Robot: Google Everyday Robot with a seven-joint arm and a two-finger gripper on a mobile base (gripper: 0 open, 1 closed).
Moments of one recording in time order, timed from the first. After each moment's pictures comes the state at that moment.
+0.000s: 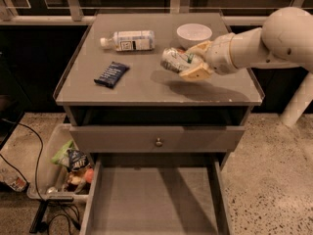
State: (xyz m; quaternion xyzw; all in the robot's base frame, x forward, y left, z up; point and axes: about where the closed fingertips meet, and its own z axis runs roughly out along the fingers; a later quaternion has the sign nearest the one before) arm 0.655 -0.119 0.886 -0.56 0.68 0.08 0.47
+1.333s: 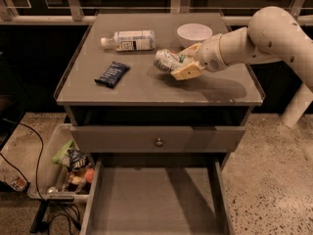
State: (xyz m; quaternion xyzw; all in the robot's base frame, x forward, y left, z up) arm 0.685 -0.100 0.865 -0.53 0.70 0.16 0.45
